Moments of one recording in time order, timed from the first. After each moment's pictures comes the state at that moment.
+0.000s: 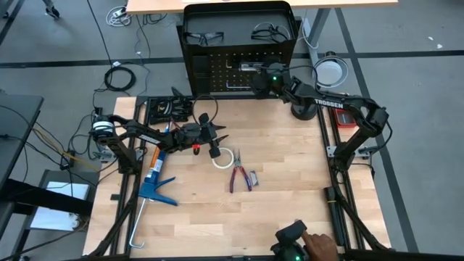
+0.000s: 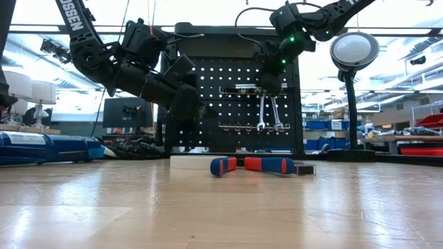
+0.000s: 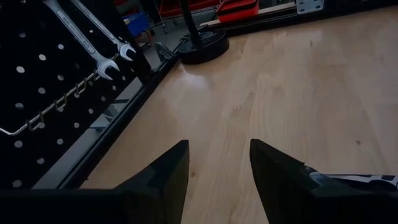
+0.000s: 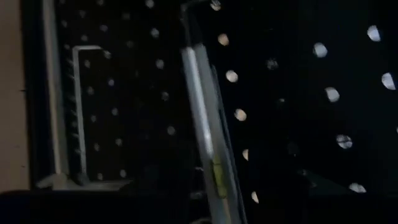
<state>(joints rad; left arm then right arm) 0.23 1.65 0.55 0.85 -0.19 0.25 -0.62 1.60 1.18 0.09 0.42 -1.00</state>
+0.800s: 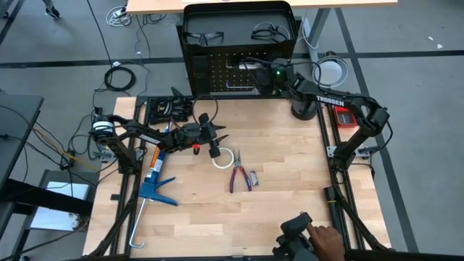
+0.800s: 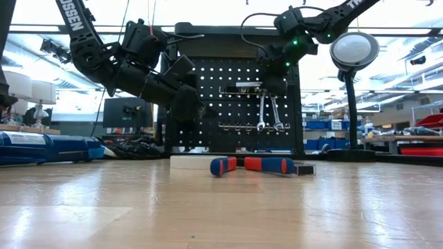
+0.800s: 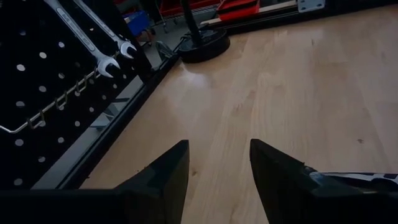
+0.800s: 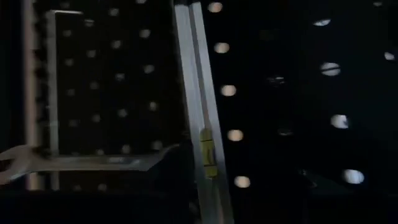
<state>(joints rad) 0.23 1.65 0.55 0.84 -0.19 0.25 -0.69 1.60 1.18 0.11 0.38 -1.10</state>
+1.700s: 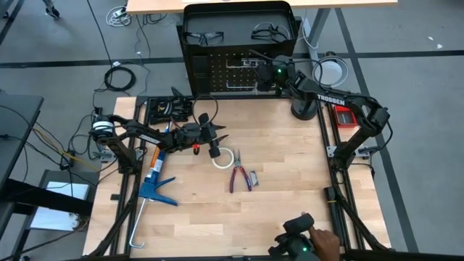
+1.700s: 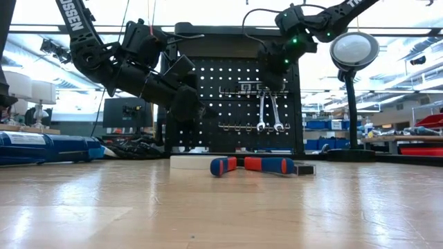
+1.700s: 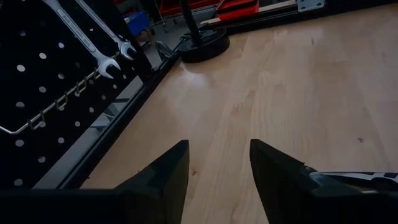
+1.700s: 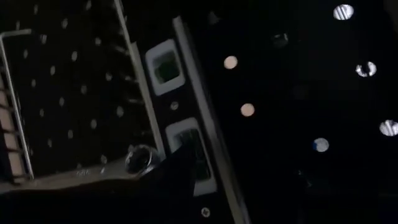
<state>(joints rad) 0.23 1.65 0.55 0.84 -0.19 0.25 -0.69 1.60 1.20 0.11 0.41 -0.92</state>
